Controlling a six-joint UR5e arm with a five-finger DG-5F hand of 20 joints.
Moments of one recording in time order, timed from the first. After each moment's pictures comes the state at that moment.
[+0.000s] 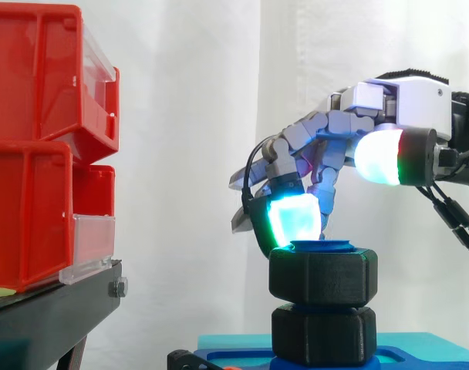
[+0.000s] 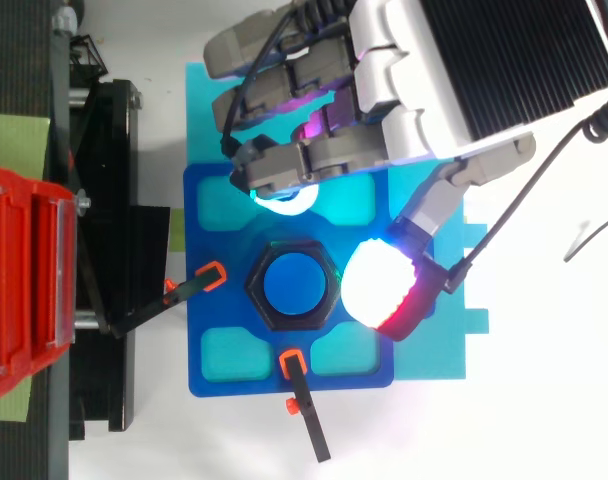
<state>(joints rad) -0.08 -2.32 -1.02 -2.82 -2.16 -1.48</state>
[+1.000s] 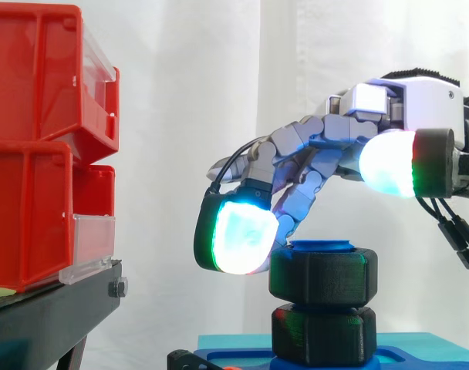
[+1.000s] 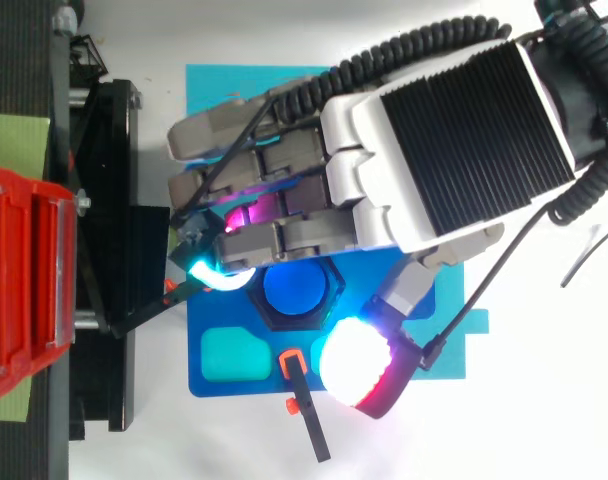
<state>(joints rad) -0.02 -2.32 -1.08 -2.76 -2.10 -1.44</state>
